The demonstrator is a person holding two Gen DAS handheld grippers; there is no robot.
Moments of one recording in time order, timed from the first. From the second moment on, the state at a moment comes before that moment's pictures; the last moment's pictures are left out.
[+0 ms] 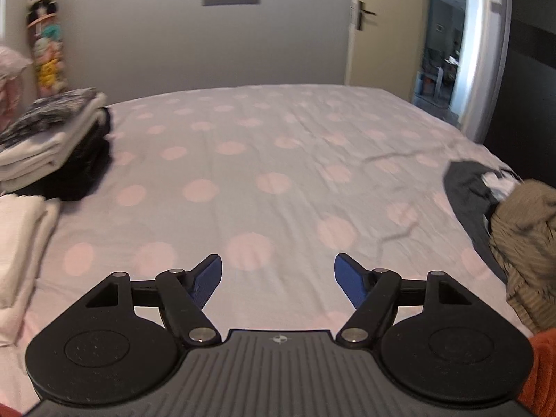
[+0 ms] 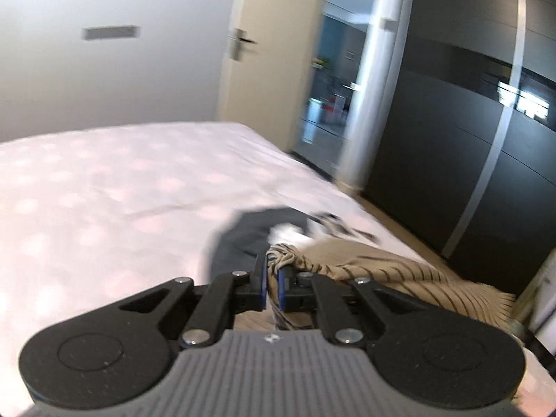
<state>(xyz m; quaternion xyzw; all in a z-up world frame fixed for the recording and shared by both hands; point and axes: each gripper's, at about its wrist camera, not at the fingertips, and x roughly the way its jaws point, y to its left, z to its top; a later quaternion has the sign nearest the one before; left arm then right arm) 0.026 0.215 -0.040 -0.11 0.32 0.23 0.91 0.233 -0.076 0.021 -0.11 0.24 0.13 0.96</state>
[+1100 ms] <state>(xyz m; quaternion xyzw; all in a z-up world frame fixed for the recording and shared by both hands) 0.005 0.277 -0.085 -0.16 0.35 0.22 0.90 0.188 0.042 -0.103 -0.03 0.42 0.26 0.87</state>
